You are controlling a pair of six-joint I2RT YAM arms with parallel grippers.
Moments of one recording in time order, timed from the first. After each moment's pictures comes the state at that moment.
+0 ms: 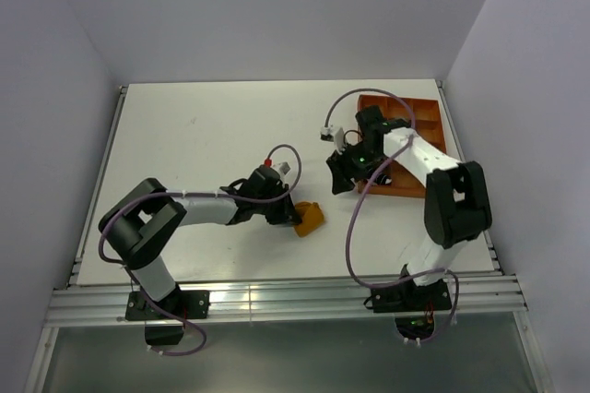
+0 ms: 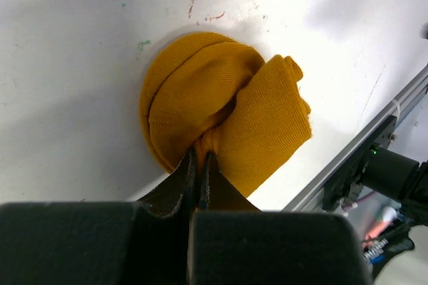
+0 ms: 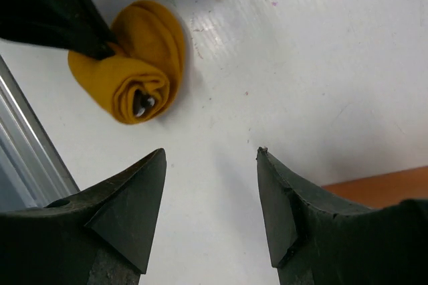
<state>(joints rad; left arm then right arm) -0.81 1.70 0.76 0.15 0.26 -0.86 0.27 1.73 1.23 -0.84 -0.64 -0.59</state>
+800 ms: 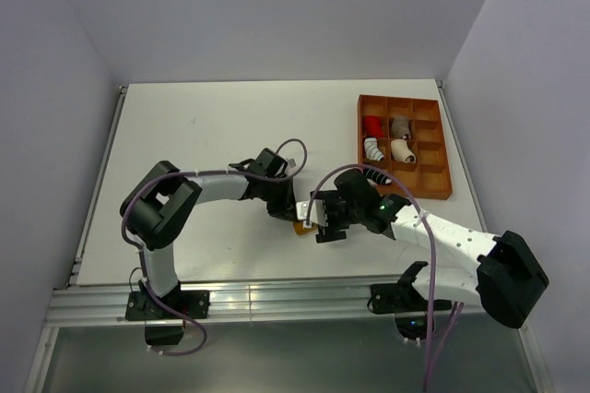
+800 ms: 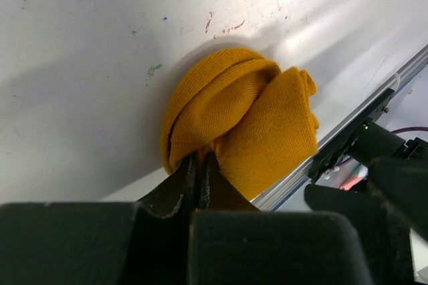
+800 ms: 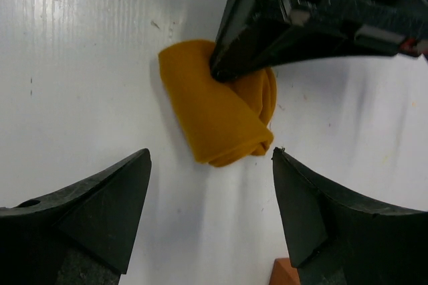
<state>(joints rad) -0.72 1.87 1.02 -0.18 0.49 -0.77 0.71 1.14 0.60 -0.31 -0.39 -0.92</state>
